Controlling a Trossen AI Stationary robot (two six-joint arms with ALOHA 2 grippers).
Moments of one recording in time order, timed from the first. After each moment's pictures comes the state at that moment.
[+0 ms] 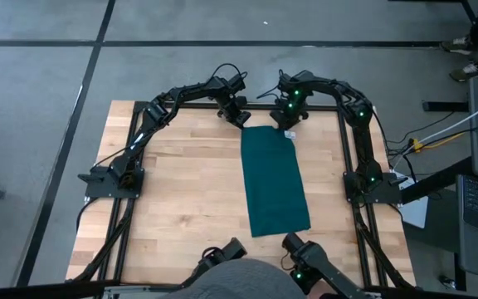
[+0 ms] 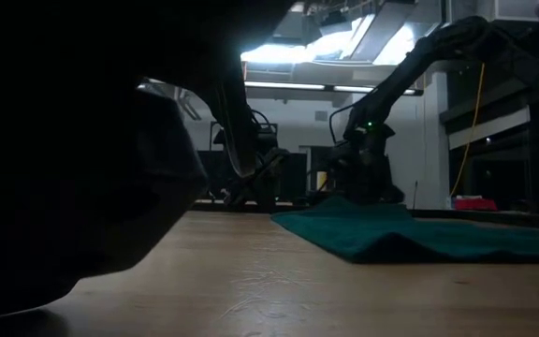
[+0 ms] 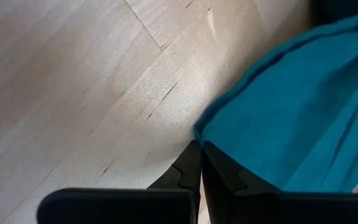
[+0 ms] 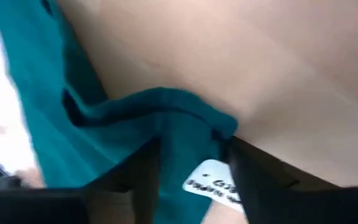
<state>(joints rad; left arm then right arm) 0.74 2.46 1.99 -0.89 0.61 -0.21 -0.91 2.26 1.65 -1.17 -0.53 0.03</state>
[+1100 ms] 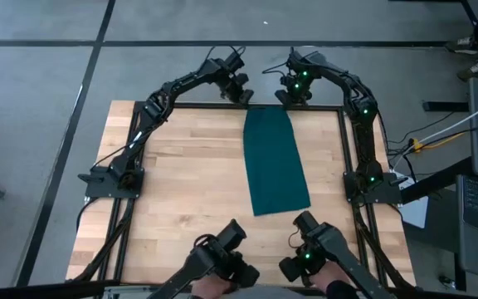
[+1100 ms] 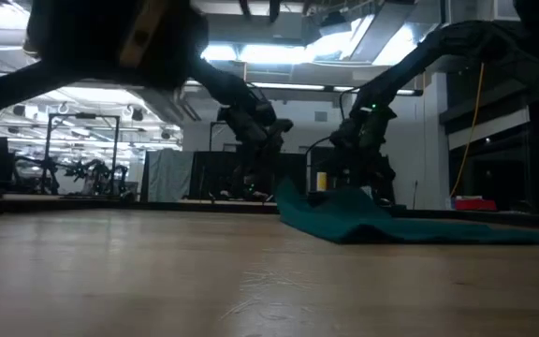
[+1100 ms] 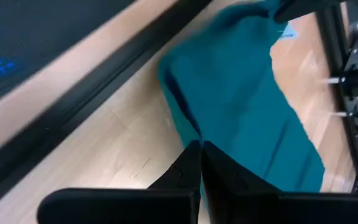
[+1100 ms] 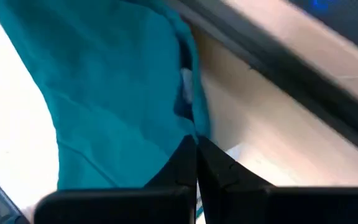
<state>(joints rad) 0.80 2.45 2.23 -0.92 0.61 -0.27 -1.01 2.25 1.89 -1.26 -0.51 -0.05</state>
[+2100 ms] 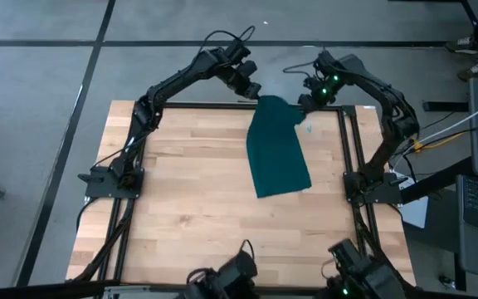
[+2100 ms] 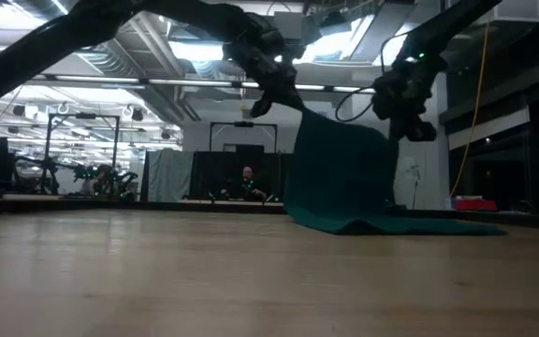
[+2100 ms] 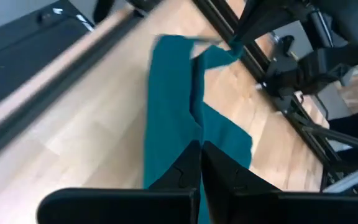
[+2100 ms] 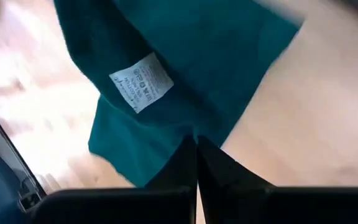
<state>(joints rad) 0.66 2.24 2.35 -1.01 0.54 -0.31 -1.06 1.74 1.50 -1.28 -0.54 -0.14</state>
